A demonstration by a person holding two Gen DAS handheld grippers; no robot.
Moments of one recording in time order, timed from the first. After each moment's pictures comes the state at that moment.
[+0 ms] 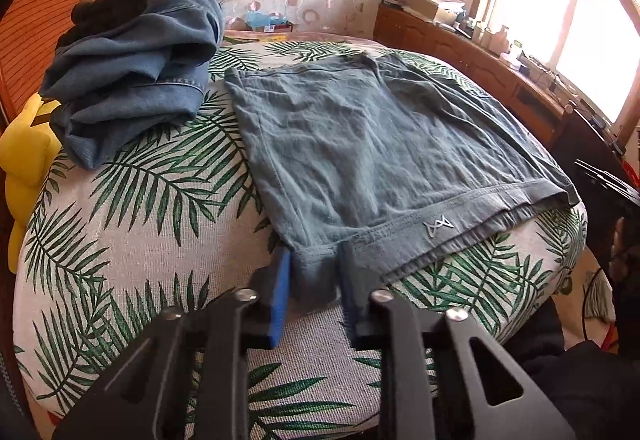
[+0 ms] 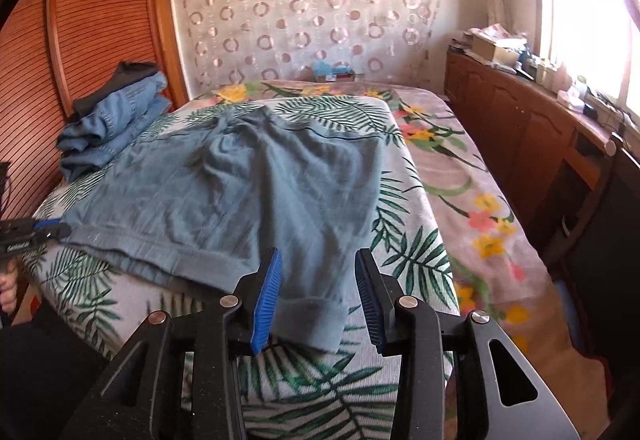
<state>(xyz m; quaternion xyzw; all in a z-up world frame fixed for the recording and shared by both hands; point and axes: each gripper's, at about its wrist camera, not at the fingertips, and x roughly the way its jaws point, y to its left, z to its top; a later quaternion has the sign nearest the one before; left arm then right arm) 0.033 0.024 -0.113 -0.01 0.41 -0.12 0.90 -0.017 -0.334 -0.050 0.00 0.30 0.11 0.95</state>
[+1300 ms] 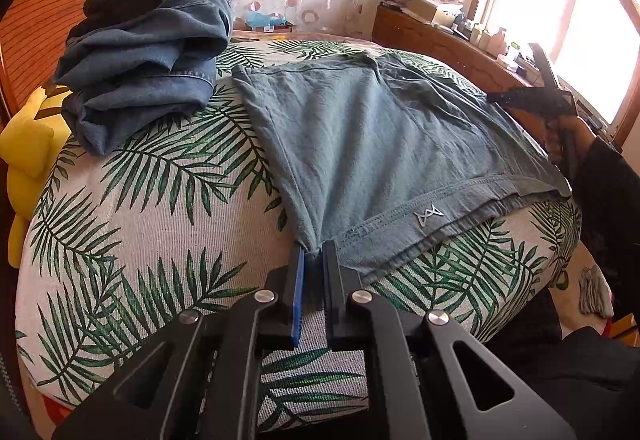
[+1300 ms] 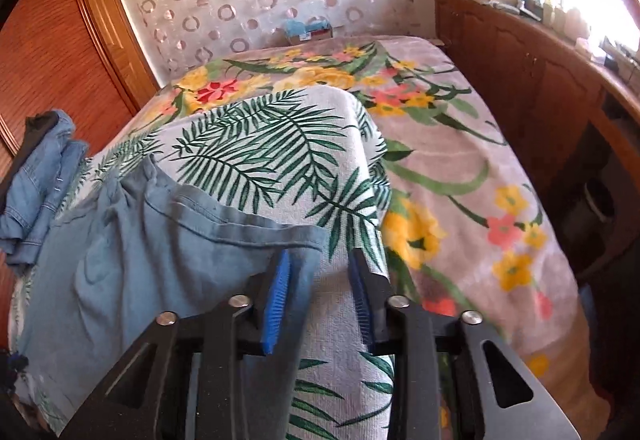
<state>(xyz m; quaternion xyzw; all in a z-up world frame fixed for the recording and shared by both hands) 0.023 0.032 -0.113 -0.02 0.42 -0.12 0.90 0.212 -0.368 -0.056 0.06 0.40 0.11 0.91</state>
